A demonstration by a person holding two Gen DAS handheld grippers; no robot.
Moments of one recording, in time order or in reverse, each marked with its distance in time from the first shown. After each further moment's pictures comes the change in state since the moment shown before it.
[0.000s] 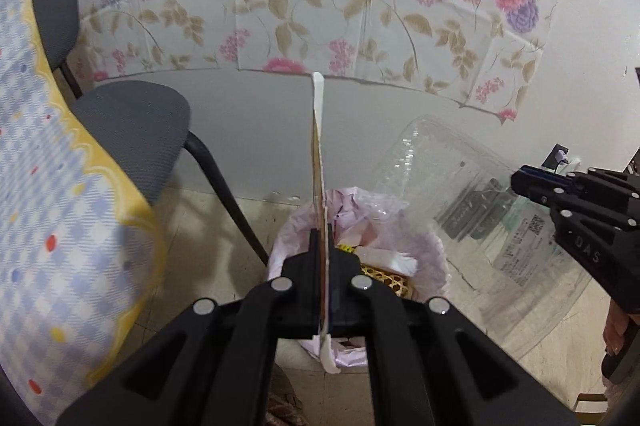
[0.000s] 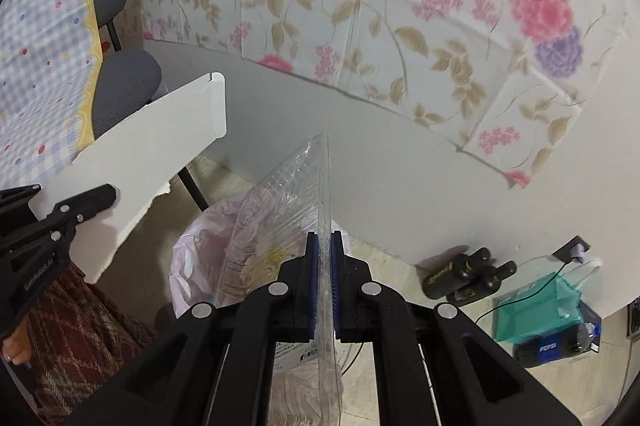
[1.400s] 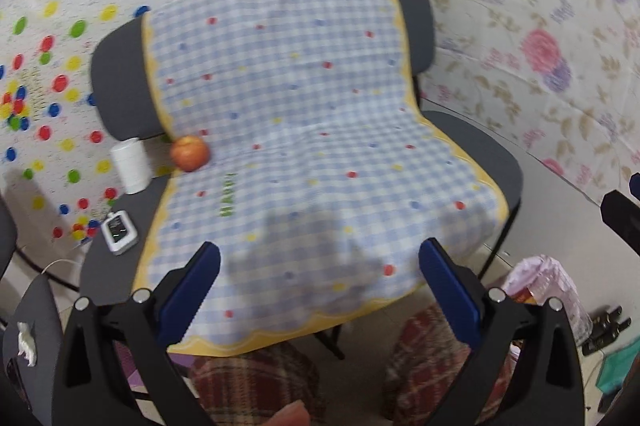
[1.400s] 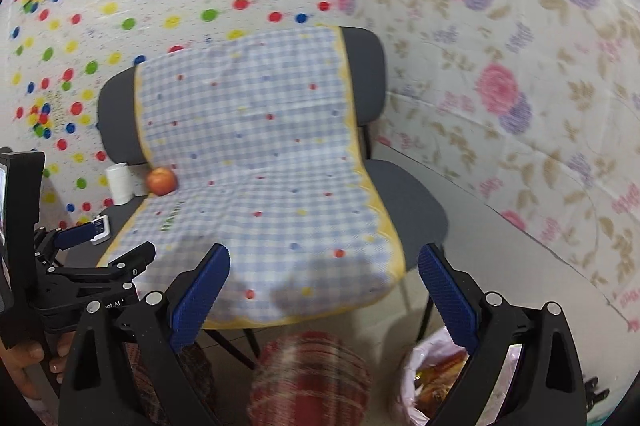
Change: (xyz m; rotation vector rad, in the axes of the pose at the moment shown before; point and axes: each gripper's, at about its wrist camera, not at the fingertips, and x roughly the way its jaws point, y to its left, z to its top) left arm -0.296 0.145 -0.084 -0.529 -0.120 0.783; right arm -0.191 0.188 0.051 -0.270 -0.351 0.612
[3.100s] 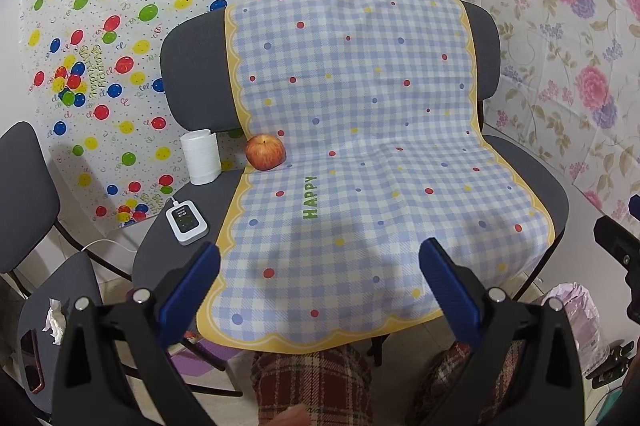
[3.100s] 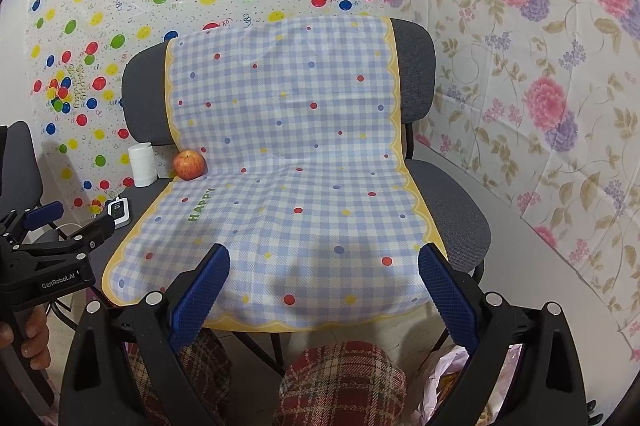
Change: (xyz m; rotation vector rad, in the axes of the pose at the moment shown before) left arm -0.026 0.069 0.000 -0.109 -0.019 0.140; right arm 0.026 0.048 0.011 -0.078 0.049 0.065
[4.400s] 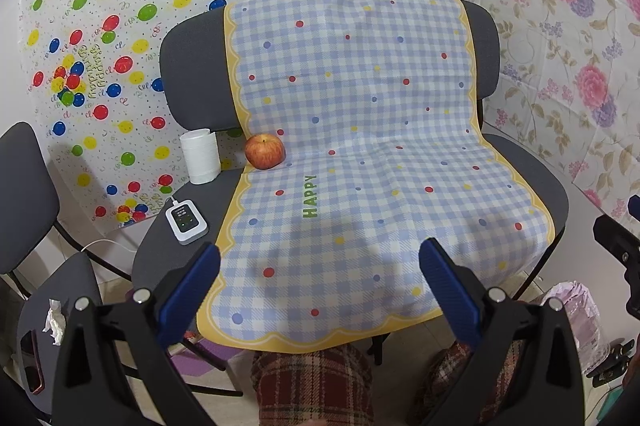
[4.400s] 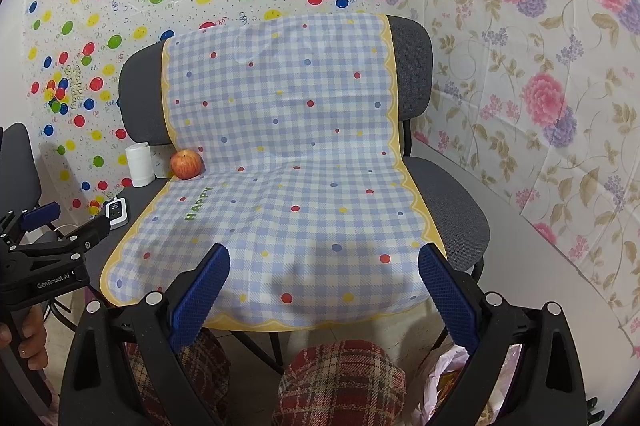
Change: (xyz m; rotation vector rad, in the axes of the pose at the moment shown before) left arm 0.004 -0.002 -0.002 0.009 0.000 -0.003; right arm 0.001 -0.005 -0.001 0.001 0.006 -0.001
